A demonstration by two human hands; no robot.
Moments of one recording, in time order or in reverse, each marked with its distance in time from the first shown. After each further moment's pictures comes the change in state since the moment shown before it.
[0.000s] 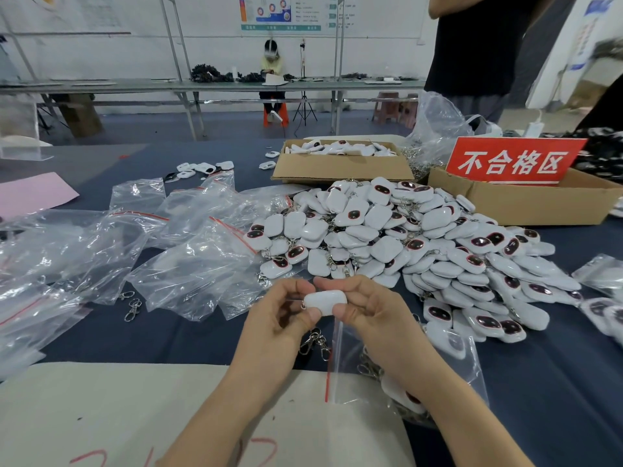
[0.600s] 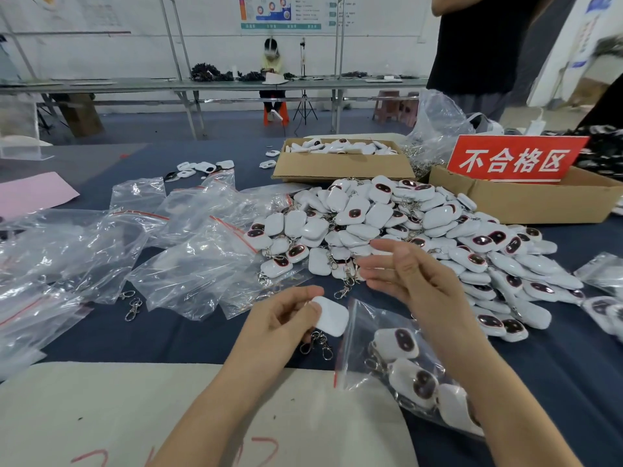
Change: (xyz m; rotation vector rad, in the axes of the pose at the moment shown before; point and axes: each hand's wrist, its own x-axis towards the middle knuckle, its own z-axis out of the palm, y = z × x) left_hand 0.003 -0.001 -0.008 -0.038 -0.093 -0.174; right_hand 0.000 -0.023 -0.036 0.114 0.179 -0.174
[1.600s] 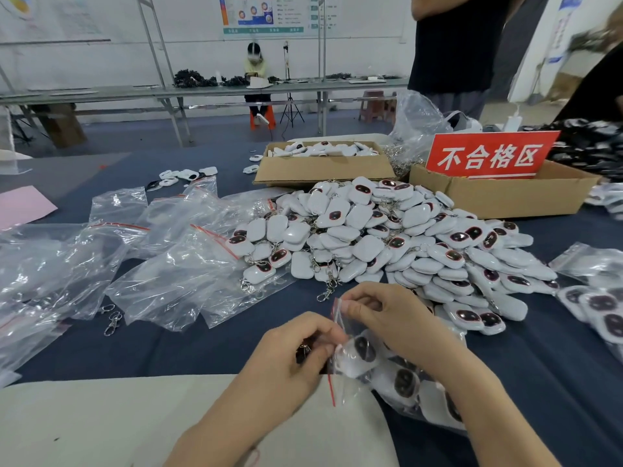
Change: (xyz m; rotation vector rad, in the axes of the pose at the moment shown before) left_hand -0.018 0.001 0.022 0.535 -0.219 0.367; right_hand 0.000 0.018 -0.013 -0.651 -0.188 0.196
